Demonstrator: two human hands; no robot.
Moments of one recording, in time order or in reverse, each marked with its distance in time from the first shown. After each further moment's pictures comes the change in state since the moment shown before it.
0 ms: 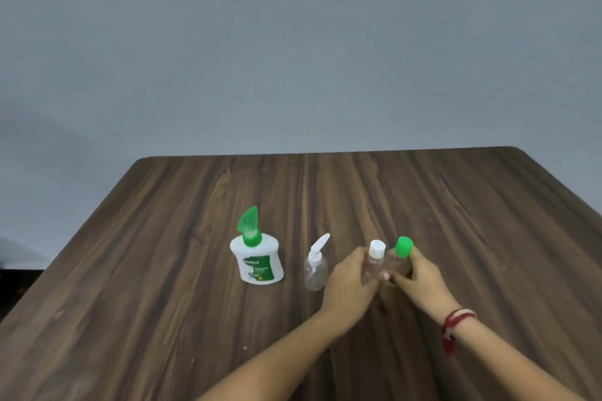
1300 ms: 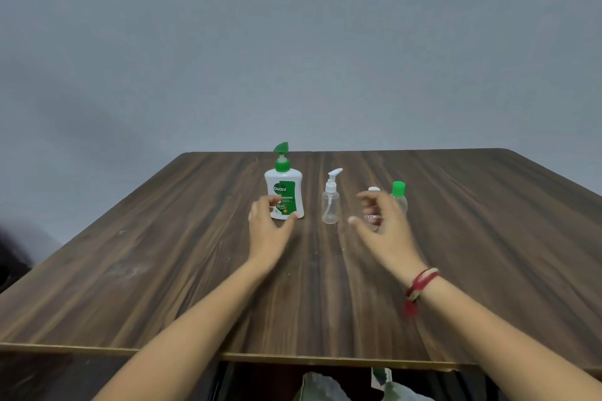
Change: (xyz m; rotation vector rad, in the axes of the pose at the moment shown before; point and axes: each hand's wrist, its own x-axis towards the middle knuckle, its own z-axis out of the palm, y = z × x) left_hand -0.114 -0.085 -0.093 0.036 0.644 0.127; right_hand -0.136 -0.042 0.067 0.296 0.293 -0.552
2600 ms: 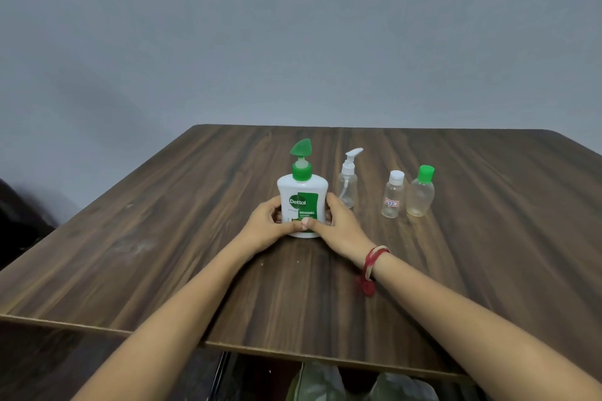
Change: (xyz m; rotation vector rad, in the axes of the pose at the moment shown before) left_hand 0.013 -0.042 -0.021 -0.249 -0.516 -0.094; right_hand 0.017 0.025 0.097 0.037 -0.414 0.191
